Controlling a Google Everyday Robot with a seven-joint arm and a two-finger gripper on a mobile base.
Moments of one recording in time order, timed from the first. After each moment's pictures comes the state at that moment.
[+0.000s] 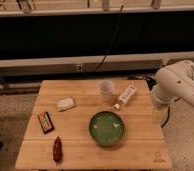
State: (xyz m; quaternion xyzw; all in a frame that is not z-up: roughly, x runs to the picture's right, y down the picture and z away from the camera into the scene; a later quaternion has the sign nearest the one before) arm 0.285 0.103 0.684 -0.28 0.02 0.02 0.96
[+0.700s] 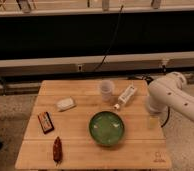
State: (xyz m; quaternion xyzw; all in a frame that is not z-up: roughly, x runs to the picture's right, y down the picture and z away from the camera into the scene) arm 0.269 0.144 0.721 -0.28 0.02 0.00 0.96
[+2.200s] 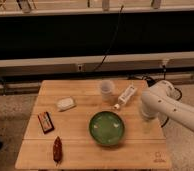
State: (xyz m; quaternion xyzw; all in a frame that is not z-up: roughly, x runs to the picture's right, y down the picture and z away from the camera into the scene) arm 0.258 0.173 0.764 -0.29 0.01 -0.03 0.96
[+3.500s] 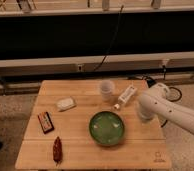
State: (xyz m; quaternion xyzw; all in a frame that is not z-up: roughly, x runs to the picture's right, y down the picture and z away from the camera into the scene) arm 0.253 0.183 0.786 -0.29 0.00 -0.05 0.96
